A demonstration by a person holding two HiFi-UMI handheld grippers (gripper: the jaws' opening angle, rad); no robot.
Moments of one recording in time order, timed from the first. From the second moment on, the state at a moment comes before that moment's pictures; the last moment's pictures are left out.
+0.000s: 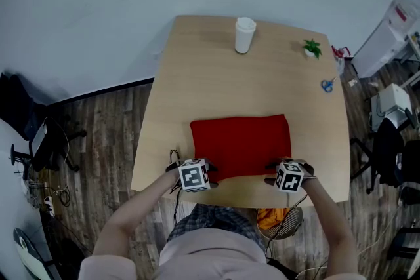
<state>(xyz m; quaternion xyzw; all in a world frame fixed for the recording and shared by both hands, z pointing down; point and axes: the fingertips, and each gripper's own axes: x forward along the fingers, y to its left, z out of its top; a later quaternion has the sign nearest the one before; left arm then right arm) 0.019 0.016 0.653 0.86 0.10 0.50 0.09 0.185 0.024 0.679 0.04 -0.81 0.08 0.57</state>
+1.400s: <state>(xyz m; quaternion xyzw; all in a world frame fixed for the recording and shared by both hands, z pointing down) -0.033 -0.178 0.404 0.88 -0.46 0.04 0.07 0.321 -0.064 0.388 0.73 -0.69 0.02 -0.01</state>
